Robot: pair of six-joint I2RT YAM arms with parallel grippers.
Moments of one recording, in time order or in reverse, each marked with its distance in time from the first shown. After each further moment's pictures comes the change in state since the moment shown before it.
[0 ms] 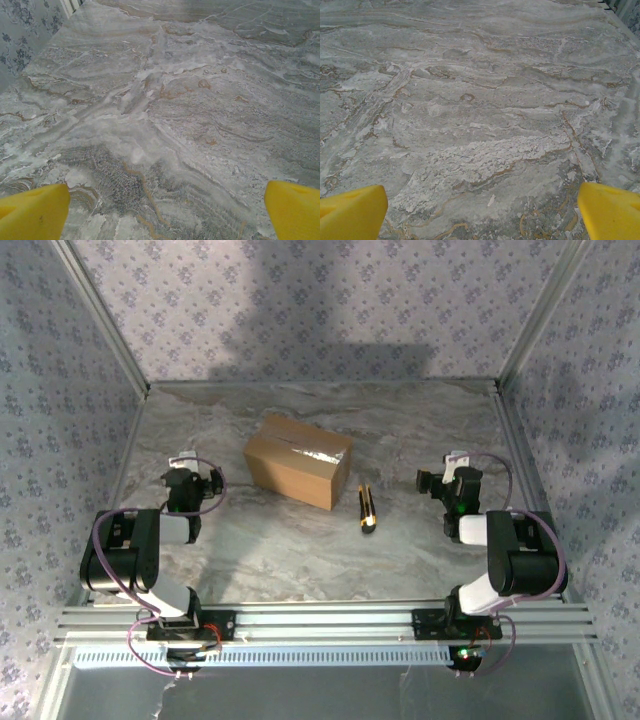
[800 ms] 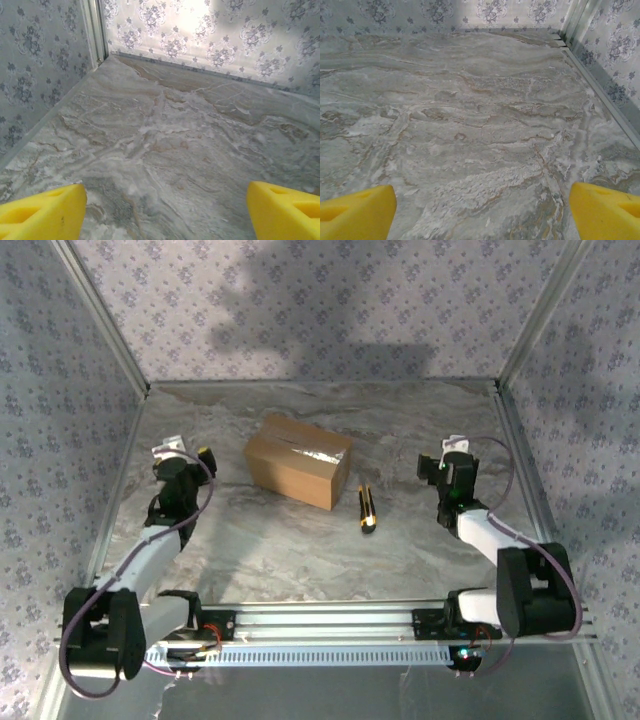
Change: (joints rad) left arm -0.112 -0.469 0.123 -0.500 -0.143 -0.201; right arm 0.161 -0.241 0.143 -0.371 0.276 0.069
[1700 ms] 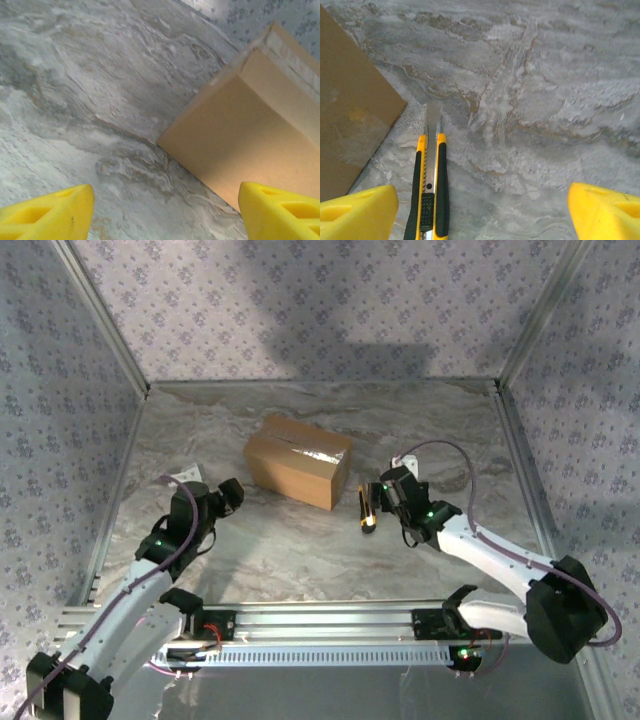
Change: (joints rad) left arm -0.319 -0.342 0.000 -0.543 0.064 -0.454; right arm 0.513 -0.095 0.140 -0.585 0.131 0.411
